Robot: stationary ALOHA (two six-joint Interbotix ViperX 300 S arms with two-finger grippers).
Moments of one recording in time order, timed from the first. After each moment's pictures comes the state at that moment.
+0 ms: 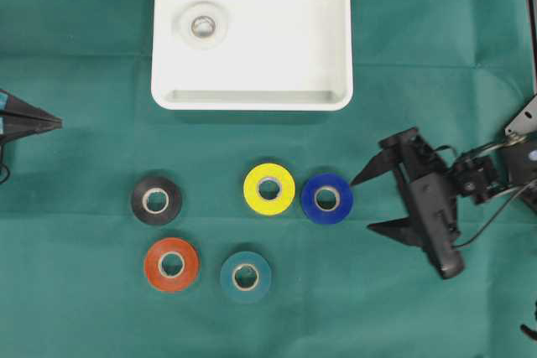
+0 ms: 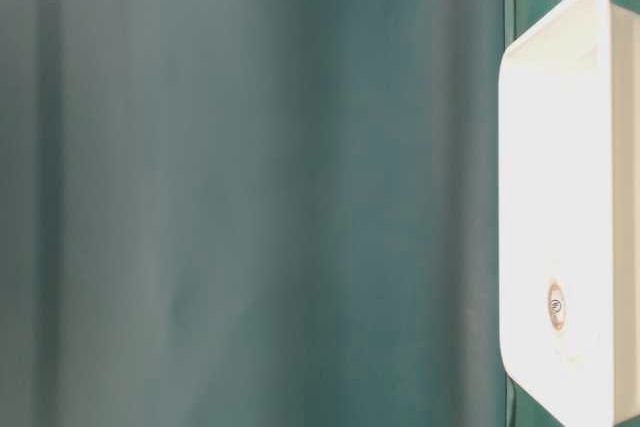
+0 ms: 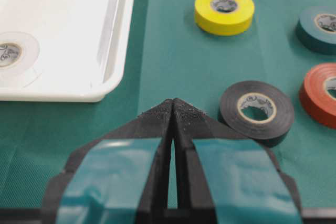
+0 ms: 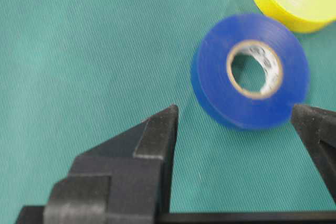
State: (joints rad) left arm 0.03 -1.37 1.50 -0.02 0.10 0.03; right arm 0.22 -0.21 1.06 -0.35 -0.10 0.28
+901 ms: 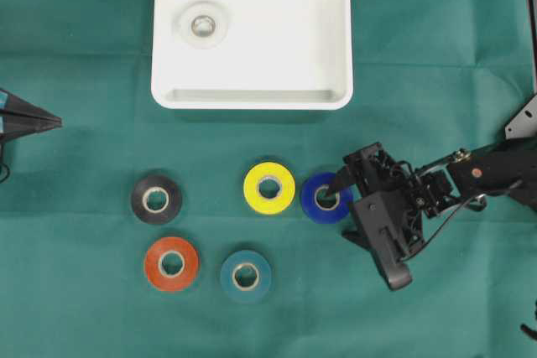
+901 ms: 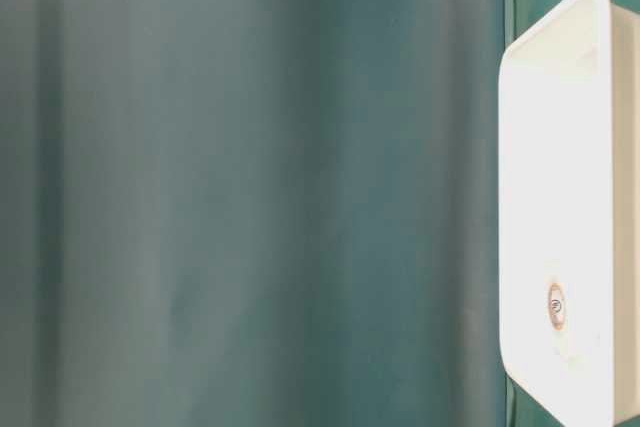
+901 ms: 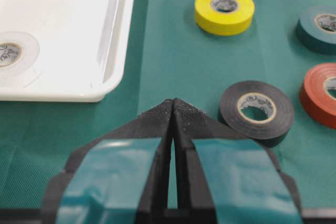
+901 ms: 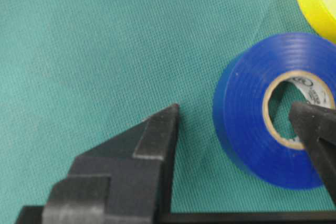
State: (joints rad) left arm 0.03 -1.37 1.50 -0.02 0.10 0.03; right arm 0.23 0.03 0.92 -0.35 -0.09 0.29
